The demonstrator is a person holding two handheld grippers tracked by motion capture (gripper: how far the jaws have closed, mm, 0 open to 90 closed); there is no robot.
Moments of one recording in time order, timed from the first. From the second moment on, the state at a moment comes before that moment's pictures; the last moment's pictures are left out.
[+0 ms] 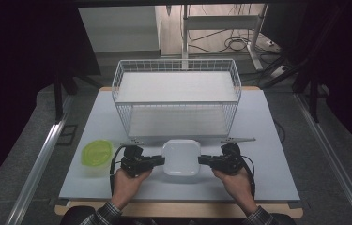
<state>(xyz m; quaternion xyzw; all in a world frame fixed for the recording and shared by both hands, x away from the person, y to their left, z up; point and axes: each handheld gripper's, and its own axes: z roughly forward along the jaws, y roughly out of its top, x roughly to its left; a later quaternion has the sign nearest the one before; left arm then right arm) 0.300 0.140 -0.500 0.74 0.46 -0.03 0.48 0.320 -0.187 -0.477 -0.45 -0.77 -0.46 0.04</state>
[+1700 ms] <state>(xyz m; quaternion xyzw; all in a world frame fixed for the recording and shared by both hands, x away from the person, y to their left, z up) 0.357 0.153 -0.347 0.72 0.41 0.09 0.55 0.385 -0.174 -0.334 -0.37 -0.74 -0.56 -0.06</state>
